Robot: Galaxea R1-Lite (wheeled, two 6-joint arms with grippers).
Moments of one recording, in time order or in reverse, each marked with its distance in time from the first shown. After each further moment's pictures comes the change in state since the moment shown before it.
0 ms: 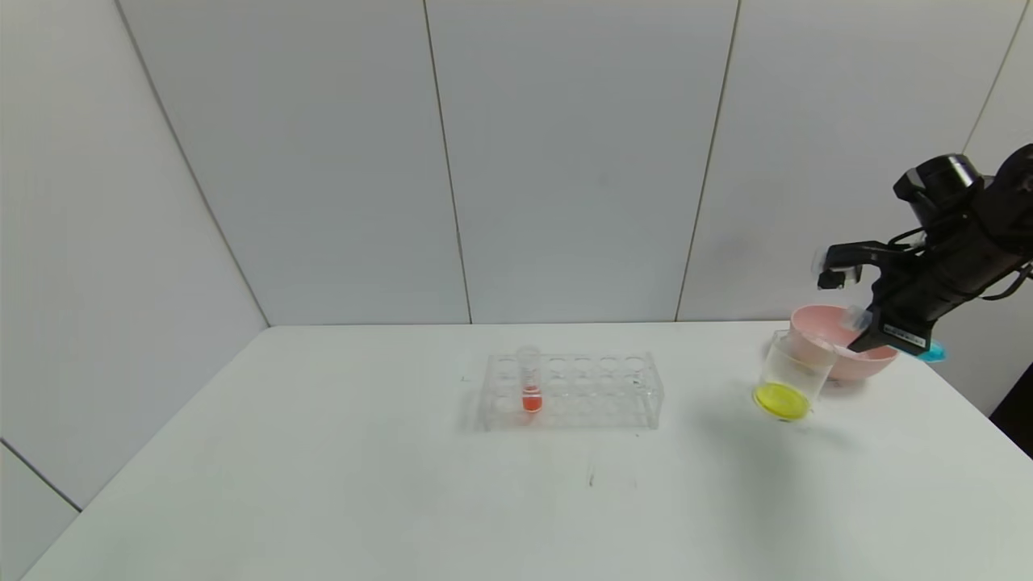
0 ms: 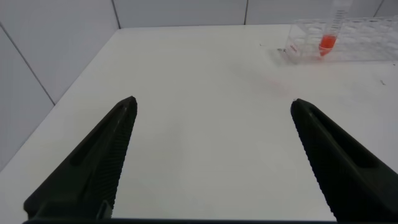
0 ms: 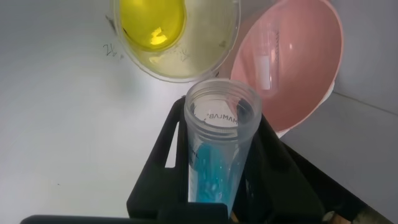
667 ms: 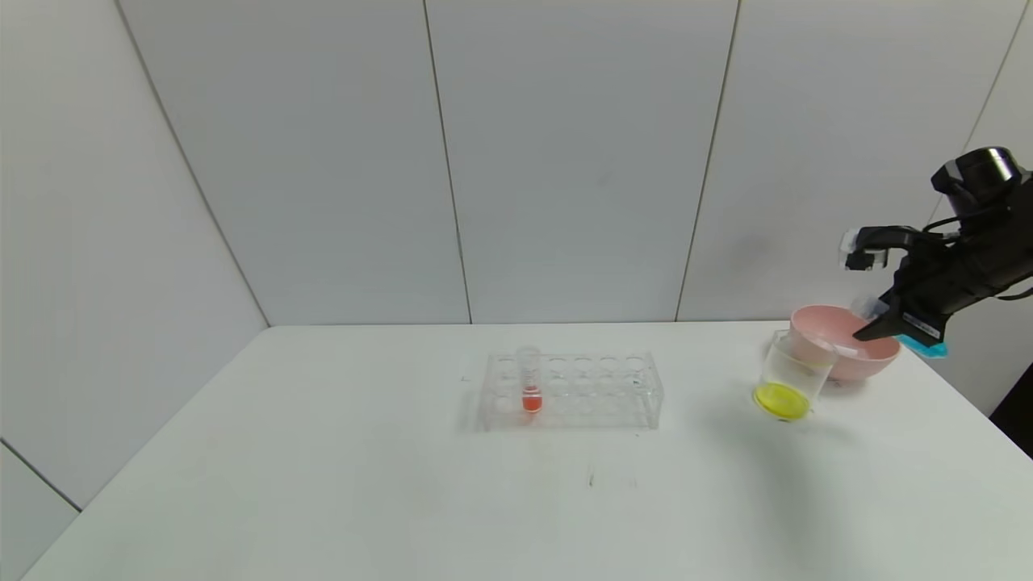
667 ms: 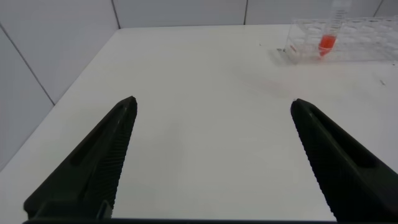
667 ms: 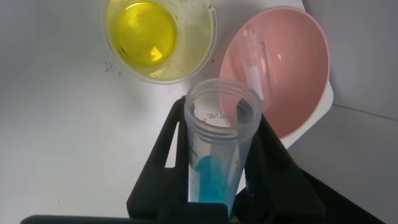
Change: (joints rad) left arm 0.000 0.000 0.000 0.000 0.000 0.000; right arm -0.077 -0.011 0.000 -0.036 0.169 0.005
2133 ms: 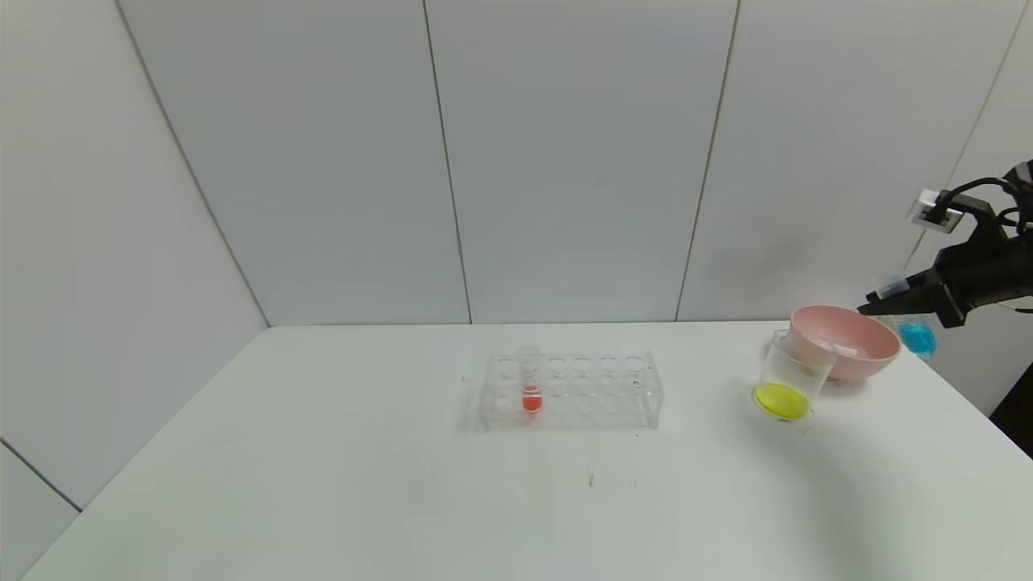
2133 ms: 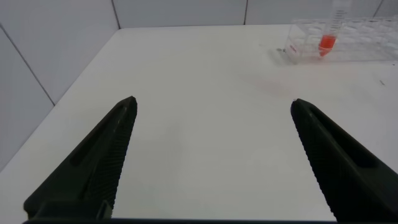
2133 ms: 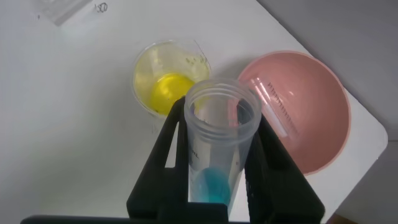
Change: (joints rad) left arm 0.000 0.000 0.000 0.000 0.000 0.000; right arm -0.151 0.001 0.021 -0.075 0.473 0.186
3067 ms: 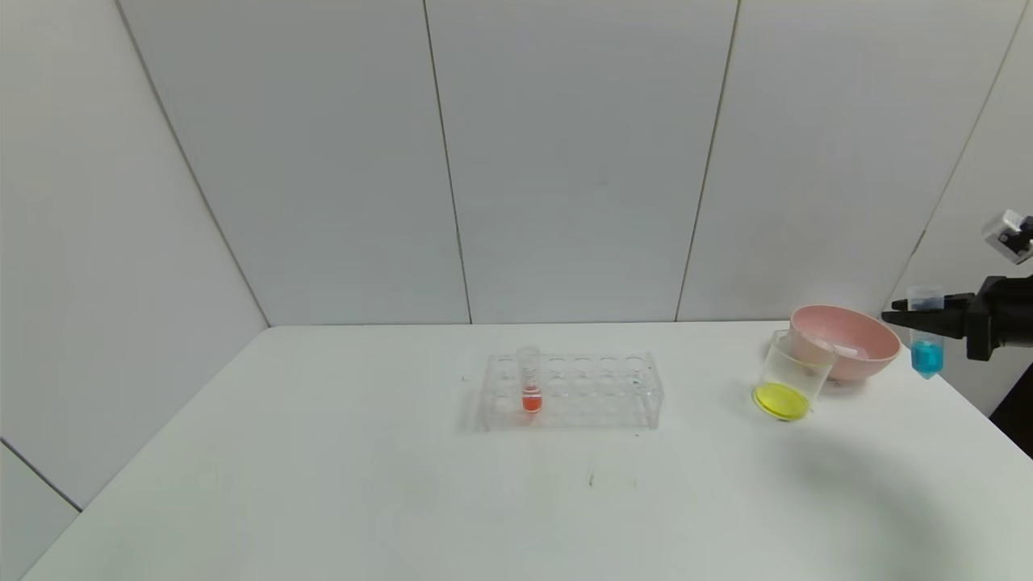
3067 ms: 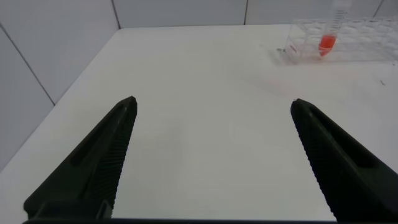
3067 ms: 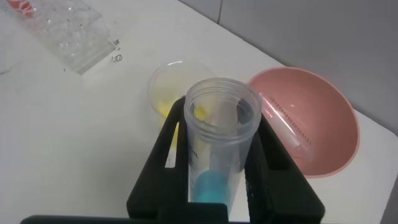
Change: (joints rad) left arm 0.000 0.000 0.000 0.000 0.000 0.000; right arm -0.119 -0.229 0.679 -0.739 0.254 0.246
